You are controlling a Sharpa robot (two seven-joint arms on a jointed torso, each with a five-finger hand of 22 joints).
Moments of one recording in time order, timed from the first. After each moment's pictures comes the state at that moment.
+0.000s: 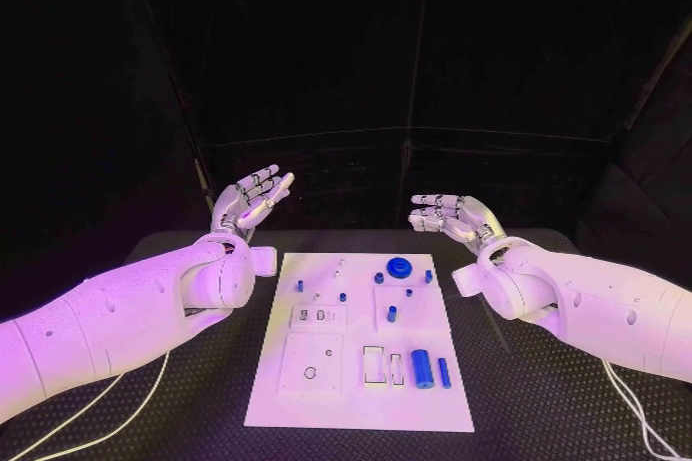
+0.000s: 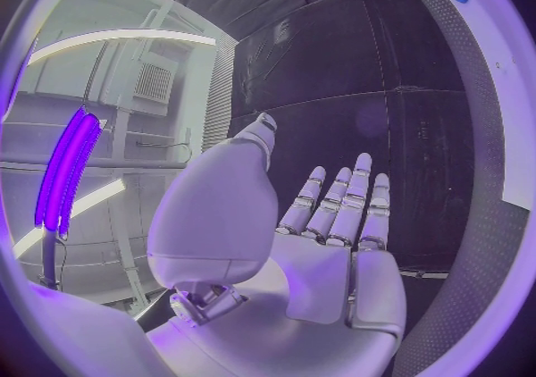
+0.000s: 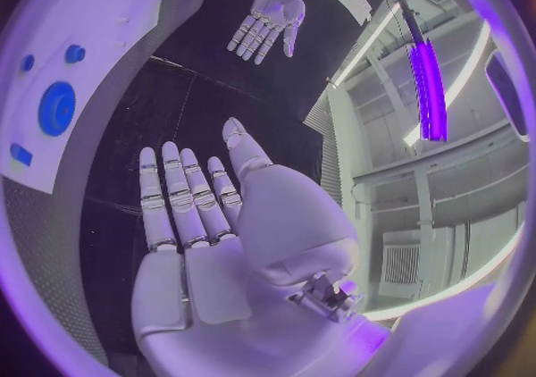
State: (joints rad) left arm 1.06 -0.74 0.07 1.34 0.01 -0.55 0.55; left_hand 1.29 -0.13 0.15 0.29 0.05 0.51 0.16 0.09 0.06 0.51 0.23 0.09 0.06 0.66 0.22 0.13 0.10 0.13 0.36 0.29 0.12 0.07; right arm 1.08 -0.73 0.01 1.30 -0.40 -0.42 0.36; right_hand 1.37 0.19 -0.10 -0.23 0.17 0.66 0.18 0.11 0.07 0.80 0.21 0.12 0.06 0.84 0.18 0.15 0.06 0.15 0.64 0.28 0.23 0.12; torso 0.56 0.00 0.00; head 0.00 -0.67
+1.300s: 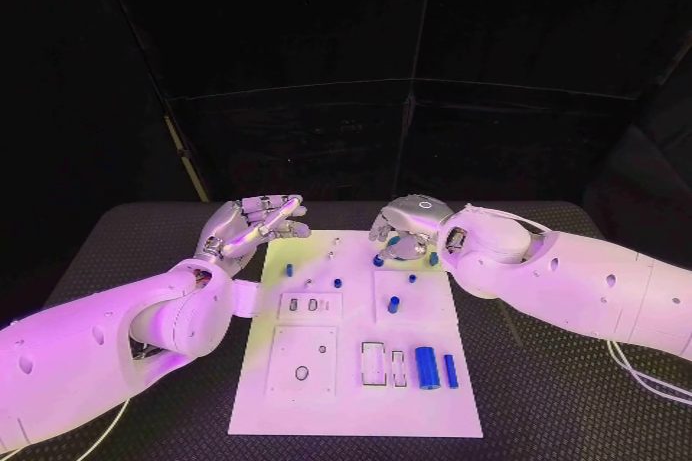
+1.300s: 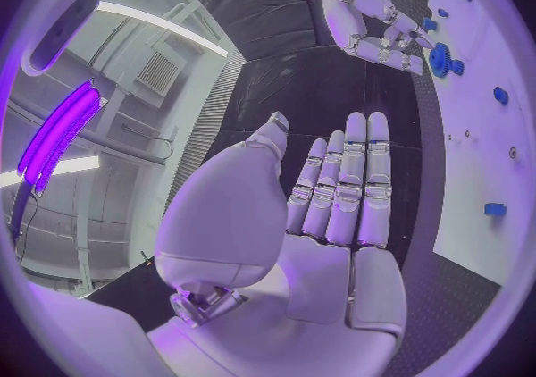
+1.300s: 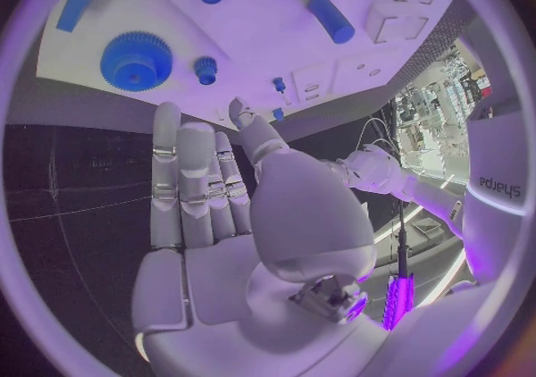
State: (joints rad) left arm 1.06 -0.89 0.07 1.64 -0.06 -0.40 0.52; left_hand 1.36 -0.08 0.12 0.23 0.05 0.90 0.21 0.13 0.07 1.01 0.16 0.15 0.07 1.12 0.11 0.24 0.18 0.17 0.97 0.21 0.36 0.16; right arm 1.17 -0.69 0.05 1.42 -1.77 -0.23 -0.07; right_hand 1.31 0.02 0.07 -0.28 0.23 1.06 0.15 0.07 0.07 1.18 0.08 0.06 0.07 1.47 0.00 0.95 0.69 0.17 1.04 0.09 0.88 0.45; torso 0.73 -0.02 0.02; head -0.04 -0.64
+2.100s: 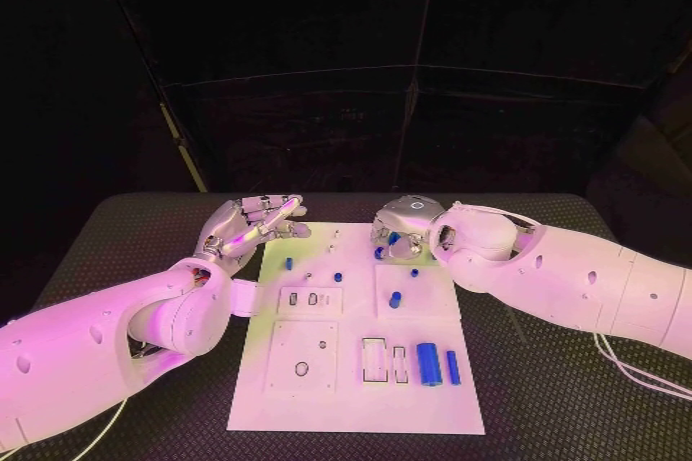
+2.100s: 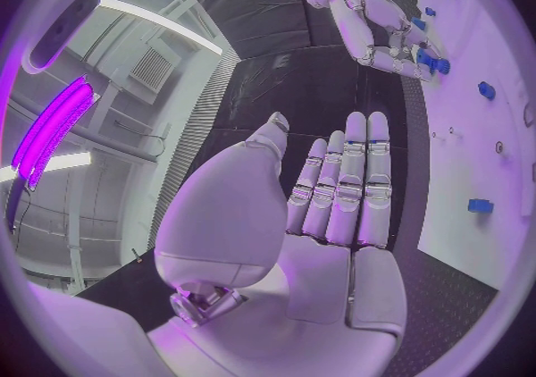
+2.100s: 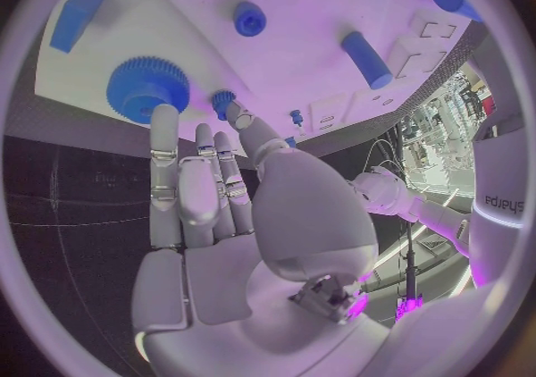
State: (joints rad) left arm 1.06 -0.90 0.07 1.64 -0.07 -0.39 0.51; left_hand 1.36 -0.08 0.11 0.24 0.05 0.90 0.21 0.13 0.07 1.01 0.16 0.14 0.07 1.13 0.11 0.24 0.18 0.17 0.97 0.22 0.36 0.16; right arm 1.17 -0.65 0.05 1.35 -1.84 -0.16 -0.09; right_hand 1.29 0.01 0.17 -0.28 0.23 1.06 0.14 0.07 0.07 1.17 0.08 0.06 0.07 1.47 0.00 1.27 1.05 0.17 1.05 0.10 0.98 0.52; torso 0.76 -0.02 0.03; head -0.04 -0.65
